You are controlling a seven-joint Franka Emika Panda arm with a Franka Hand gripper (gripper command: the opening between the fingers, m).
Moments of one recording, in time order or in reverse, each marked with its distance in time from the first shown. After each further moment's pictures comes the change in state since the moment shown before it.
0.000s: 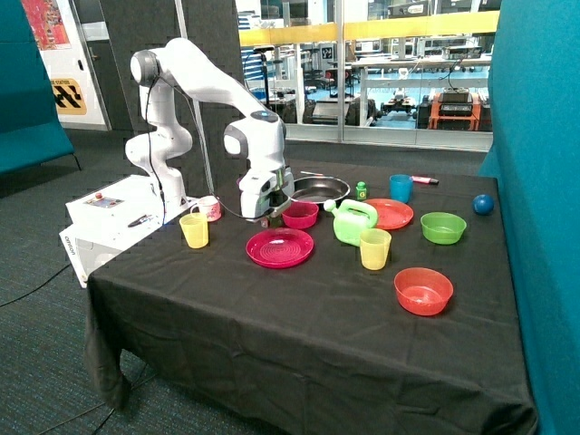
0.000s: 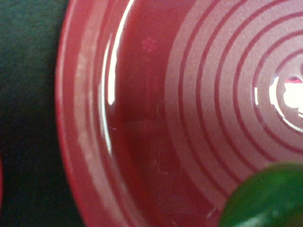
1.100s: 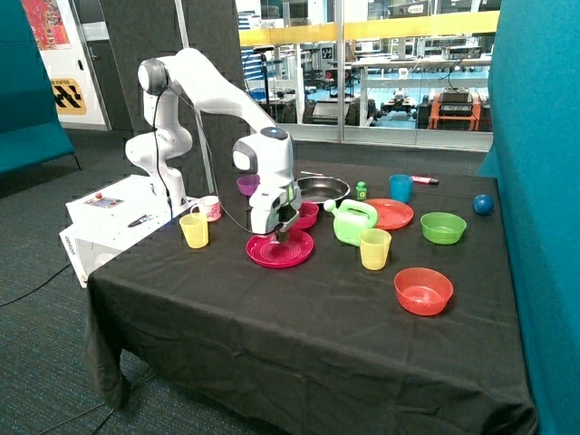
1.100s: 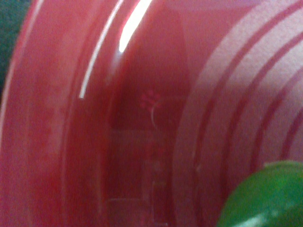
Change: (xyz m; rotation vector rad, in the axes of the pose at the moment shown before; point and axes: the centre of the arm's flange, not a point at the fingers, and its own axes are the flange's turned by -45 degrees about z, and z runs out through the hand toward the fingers) arm 0.023 -0.001 0.033 0.003 -0.001 -0.033
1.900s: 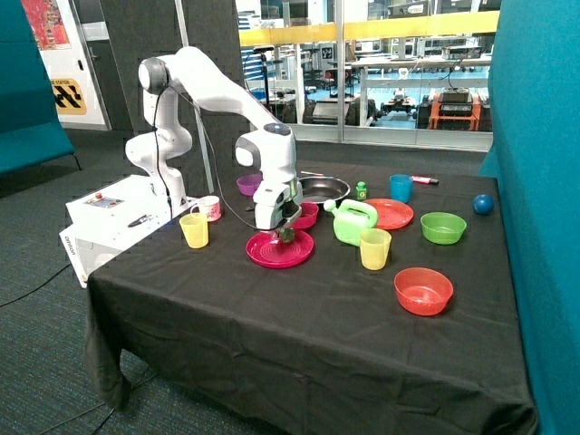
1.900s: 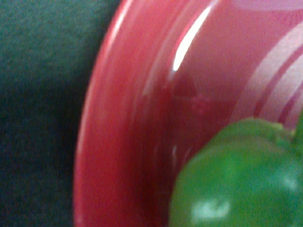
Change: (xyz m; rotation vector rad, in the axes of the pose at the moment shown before) arm 0.001 -0.013 -0.007 0.002 -0.002 -0.039
